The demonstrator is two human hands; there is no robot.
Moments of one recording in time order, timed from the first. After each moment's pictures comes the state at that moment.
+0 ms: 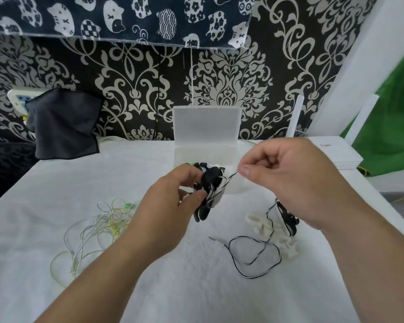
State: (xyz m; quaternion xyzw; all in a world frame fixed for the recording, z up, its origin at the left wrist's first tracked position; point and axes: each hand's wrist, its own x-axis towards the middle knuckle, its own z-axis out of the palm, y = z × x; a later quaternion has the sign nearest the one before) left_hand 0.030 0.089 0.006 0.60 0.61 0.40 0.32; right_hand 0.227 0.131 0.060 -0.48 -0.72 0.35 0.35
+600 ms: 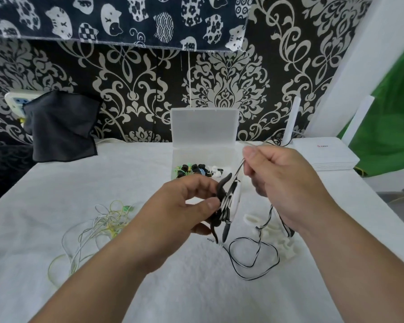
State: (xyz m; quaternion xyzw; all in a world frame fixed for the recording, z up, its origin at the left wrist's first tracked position) left_hand 0.037 0.086 0.009 0.54 0.48 0.45 0.53; right_hand 0.221 0.143 0.031 -0.49 -0.63 0.43 0.43
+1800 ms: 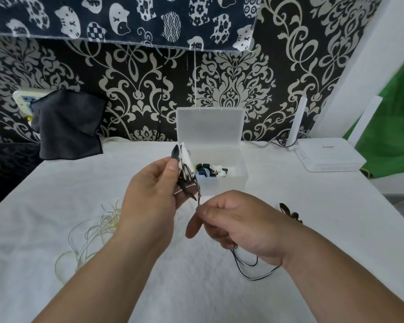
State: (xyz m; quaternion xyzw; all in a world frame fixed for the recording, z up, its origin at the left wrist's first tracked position) left_hand 0.032 0.098 0.008 0.31 0.50 0.66 0.47; right_hand 0.186 0.114 0.014 -0.39 -0.65 0.64 0.14
